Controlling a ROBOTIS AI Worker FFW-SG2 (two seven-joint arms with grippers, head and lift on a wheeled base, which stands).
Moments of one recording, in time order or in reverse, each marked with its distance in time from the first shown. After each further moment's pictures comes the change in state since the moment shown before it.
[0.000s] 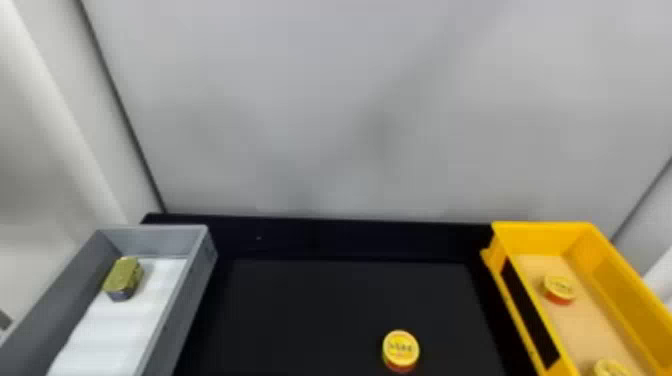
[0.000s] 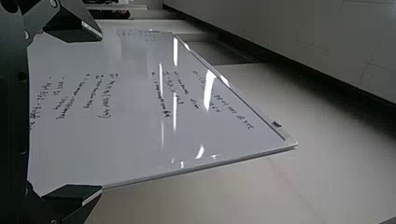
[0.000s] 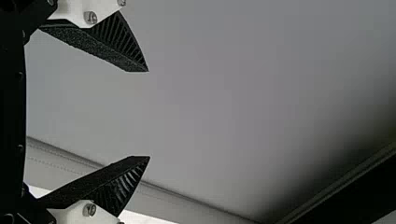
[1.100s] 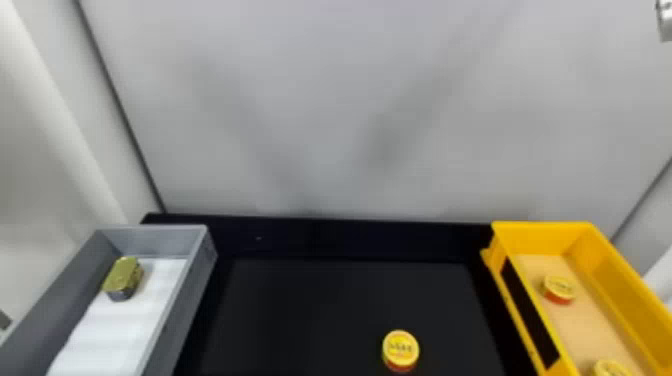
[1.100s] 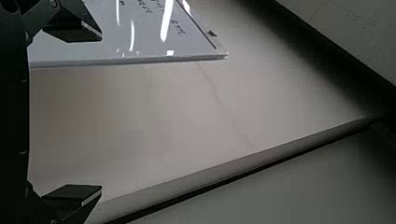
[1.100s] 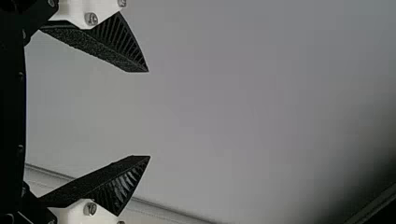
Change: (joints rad) left arm -0.259 0.200 -0.269 0.117 0.004 0.052 -0.106; right arm 0.078 0.094 -0.037 0.145 -0.080 -0.169 -0.020
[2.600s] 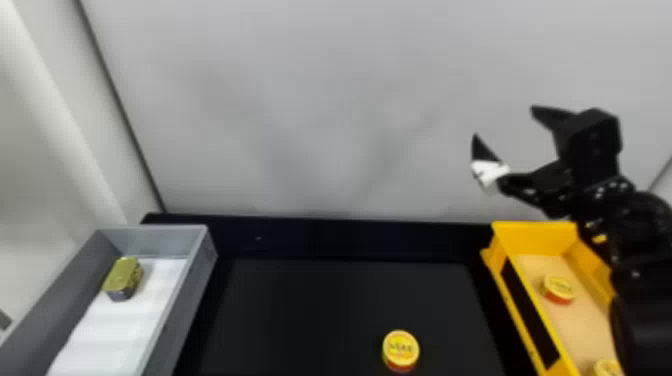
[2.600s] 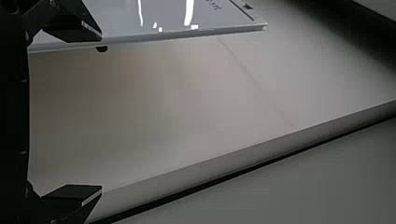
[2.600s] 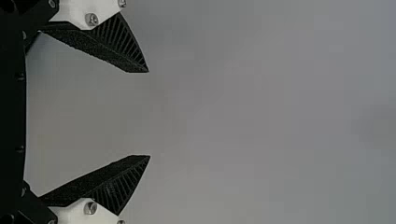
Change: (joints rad) left arm 0.070 -0.087 -0.084 0.004 -0.125 0.024 0.036; right arm 0.173 -0.018 0.277 0.095 -0.086 0.207 0.159
